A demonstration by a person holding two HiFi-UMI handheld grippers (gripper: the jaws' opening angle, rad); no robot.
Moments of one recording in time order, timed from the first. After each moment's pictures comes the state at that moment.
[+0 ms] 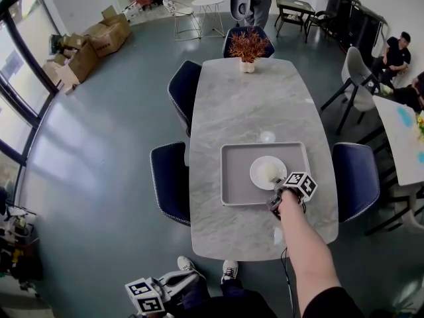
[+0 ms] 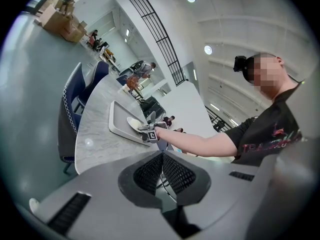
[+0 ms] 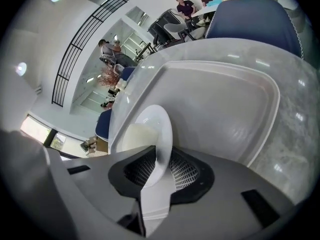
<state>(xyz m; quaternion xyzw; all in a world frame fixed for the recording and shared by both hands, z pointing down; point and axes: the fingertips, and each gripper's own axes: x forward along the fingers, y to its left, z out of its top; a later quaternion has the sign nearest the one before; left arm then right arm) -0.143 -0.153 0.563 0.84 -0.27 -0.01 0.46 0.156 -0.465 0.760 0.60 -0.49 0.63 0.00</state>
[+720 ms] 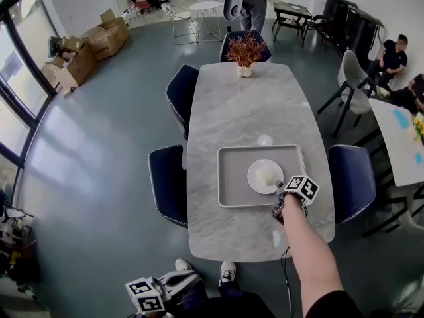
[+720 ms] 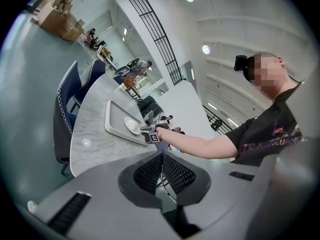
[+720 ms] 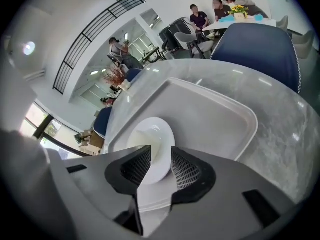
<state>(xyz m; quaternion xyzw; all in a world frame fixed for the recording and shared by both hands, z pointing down) -0.136 -0.153 0.565 0.84 -0.26 -0.02 0.47 0.182 -0.455 0.735 0.63 -0.52 0.58 0.05</state>
